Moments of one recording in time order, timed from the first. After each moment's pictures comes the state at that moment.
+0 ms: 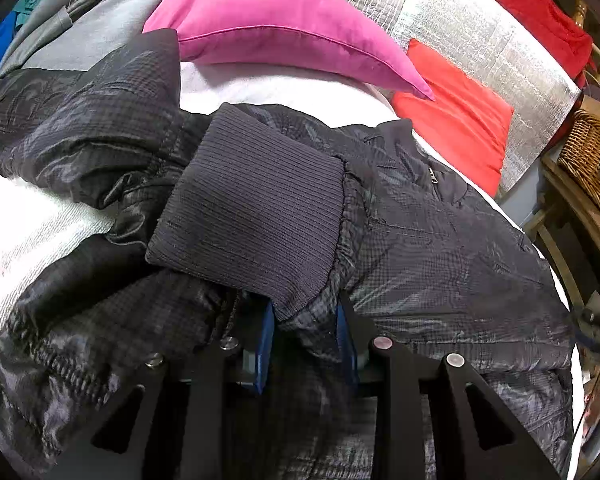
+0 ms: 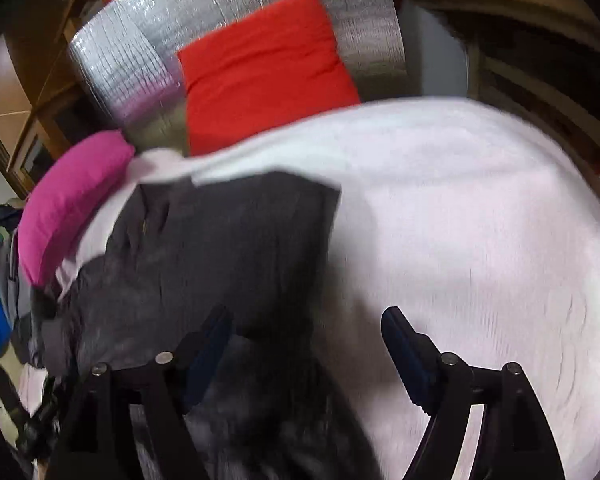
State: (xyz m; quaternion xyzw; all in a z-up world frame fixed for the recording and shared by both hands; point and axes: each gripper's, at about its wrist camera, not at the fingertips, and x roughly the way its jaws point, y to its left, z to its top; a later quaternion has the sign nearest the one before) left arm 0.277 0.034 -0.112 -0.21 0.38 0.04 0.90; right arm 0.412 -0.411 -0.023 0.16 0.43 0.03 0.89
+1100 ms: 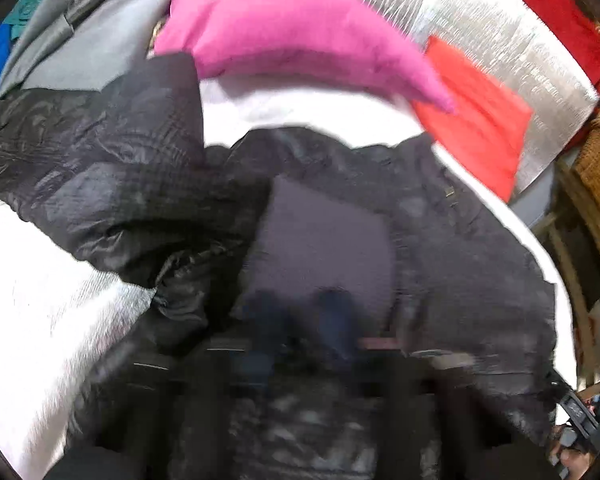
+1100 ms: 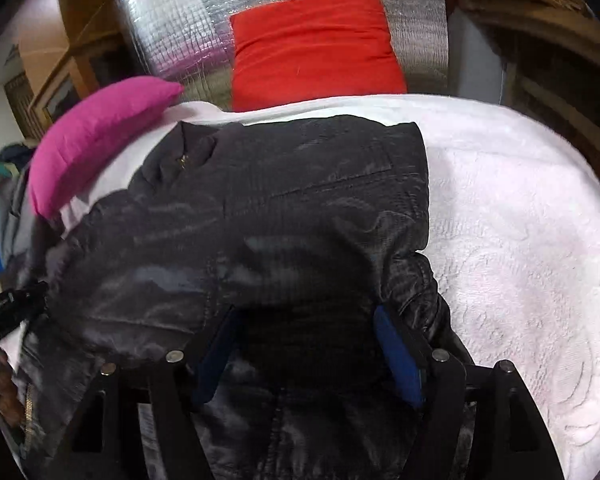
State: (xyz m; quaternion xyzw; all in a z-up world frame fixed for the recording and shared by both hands) left arm 0.307 0.073 -0.083 -0.22 0.43 0.05 0.88; right arm 0.363 -0.370 -0.035 0.08 0.42 0.06 0.90
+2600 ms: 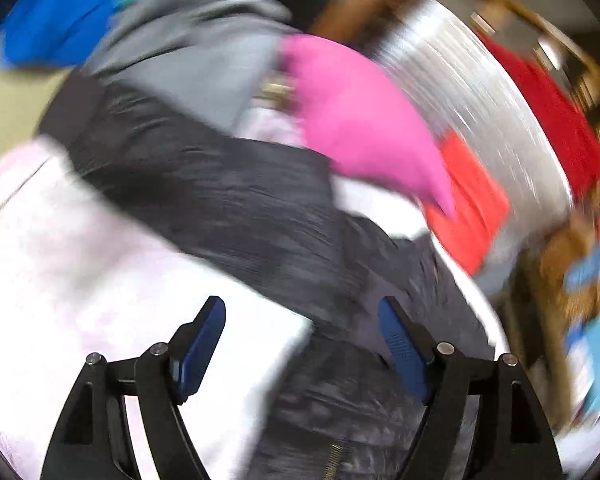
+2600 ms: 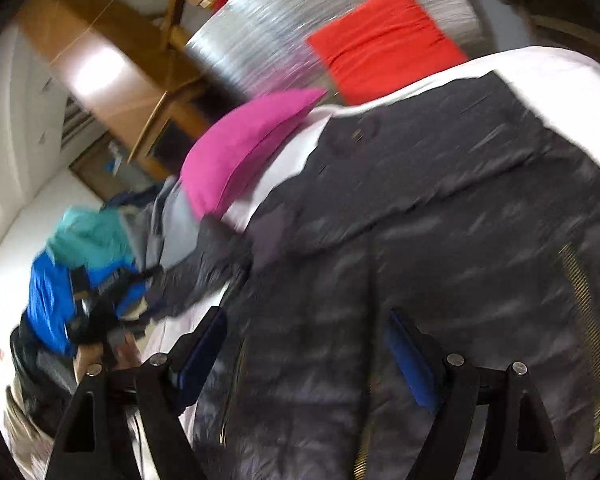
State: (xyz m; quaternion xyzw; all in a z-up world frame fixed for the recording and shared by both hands) left arm 0.200 0.246 -0.031 -0.37 0.35 0.06 0.86; right arm 0.214 -0.209 0.011 0.27 0.37 0.20 0.86
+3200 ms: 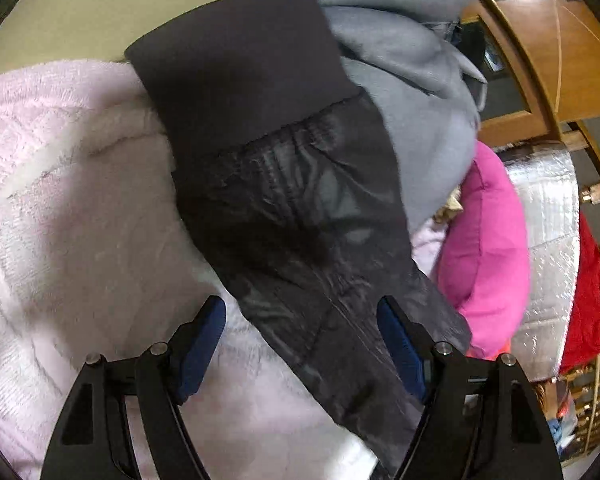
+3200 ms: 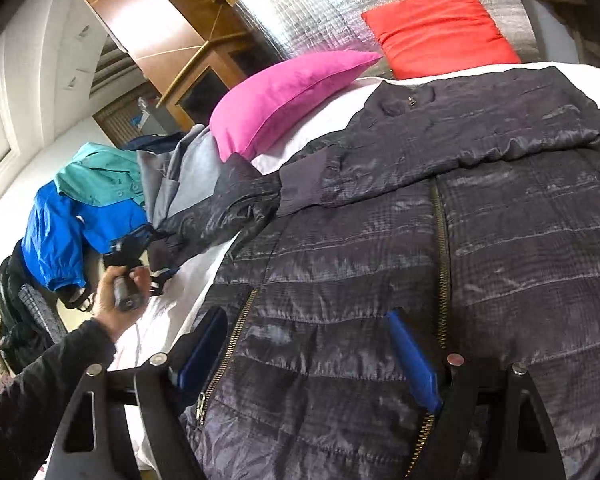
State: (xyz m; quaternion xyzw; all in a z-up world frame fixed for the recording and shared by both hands) left arm 0.248 0.412 -0.137 -0.56 0.31 0.13 0.76; right arm 0.219 -0.158 -0.033 0.21 0.37 0.26 0.87
